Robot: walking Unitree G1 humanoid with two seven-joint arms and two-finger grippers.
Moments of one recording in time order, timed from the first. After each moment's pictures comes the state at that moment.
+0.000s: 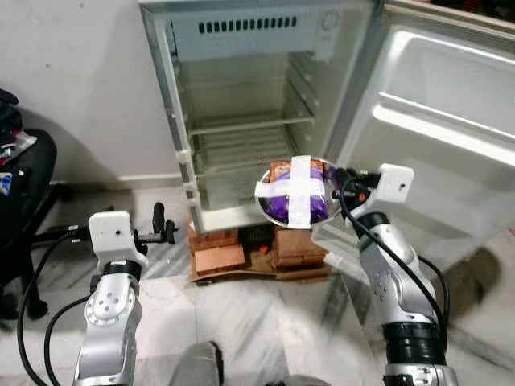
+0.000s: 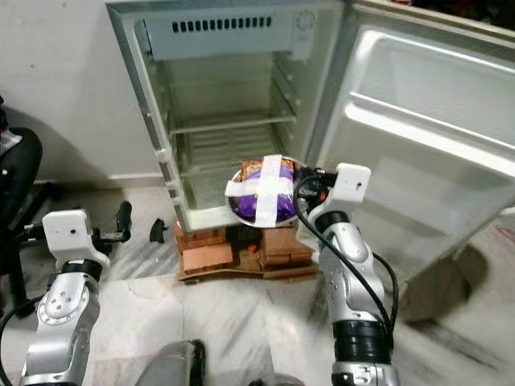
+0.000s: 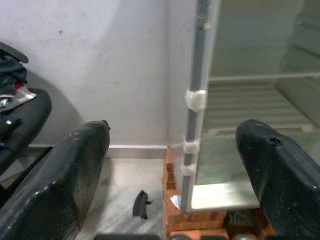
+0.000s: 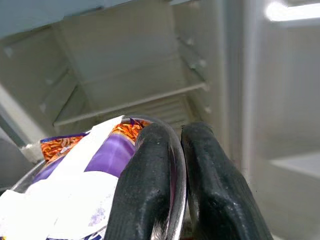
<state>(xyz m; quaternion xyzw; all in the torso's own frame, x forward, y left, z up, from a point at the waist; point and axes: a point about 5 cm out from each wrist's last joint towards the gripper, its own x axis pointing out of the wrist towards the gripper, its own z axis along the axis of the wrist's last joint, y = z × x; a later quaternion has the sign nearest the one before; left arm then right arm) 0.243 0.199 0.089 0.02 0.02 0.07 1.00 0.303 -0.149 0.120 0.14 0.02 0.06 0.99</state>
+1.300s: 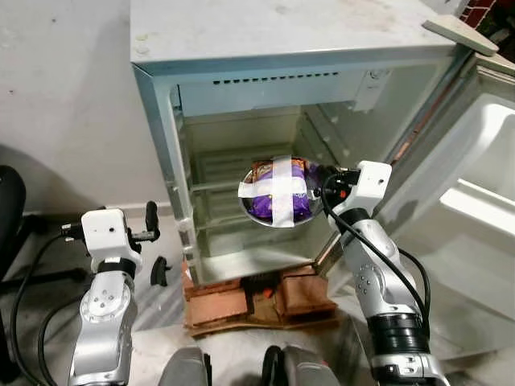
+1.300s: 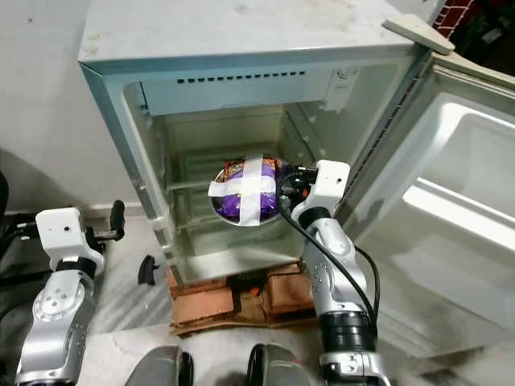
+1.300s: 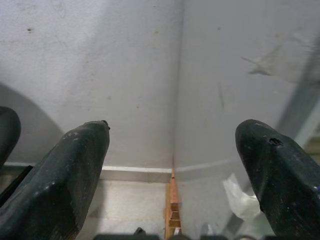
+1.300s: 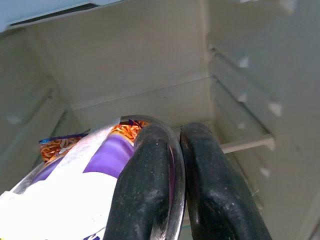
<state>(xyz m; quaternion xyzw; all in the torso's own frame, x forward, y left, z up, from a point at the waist) 0.244 0.201 0.087 0.02 0.03 0.09 1.00 0.313 -0.137 0.119 0.14 0.02 0.09 0.99</state>
